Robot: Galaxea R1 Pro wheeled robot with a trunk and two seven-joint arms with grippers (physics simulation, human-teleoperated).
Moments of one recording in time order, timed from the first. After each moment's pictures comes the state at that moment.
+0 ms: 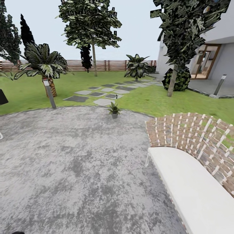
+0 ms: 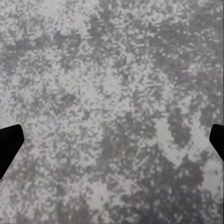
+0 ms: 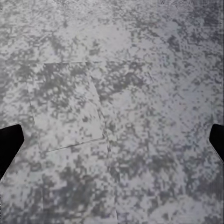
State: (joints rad) left arm -0.18 0.07 -0.01 -0.28 -0.03 -0.28 -0.01; right arm -0.04 -0.06 0.00 -0.52 0.01 -0.32 0.01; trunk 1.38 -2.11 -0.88
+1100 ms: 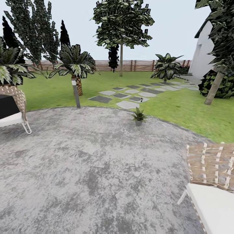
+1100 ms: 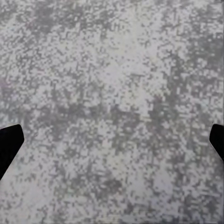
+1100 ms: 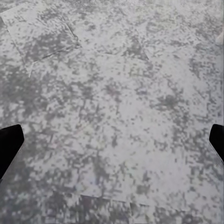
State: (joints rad) left arm -0.18 0.07 -0.01 -0.28 -0.03 -0.28 -0.01; right arm -0.04 -0.06 0.00 -0.52 0.01 -0.32 0.01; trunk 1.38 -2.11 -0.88
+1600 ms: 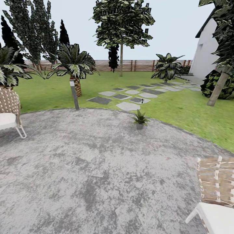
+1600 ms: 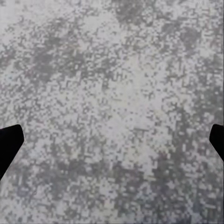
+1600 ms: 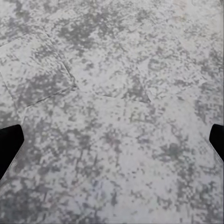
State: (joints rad) left arm -0.18 0.07 -0.01 -0.28 -0.03 -0.28 -0.01; right arm -0.04 -0.06 0.00 -0.52 0.01 -0.32 0.01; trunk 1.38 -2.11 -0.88
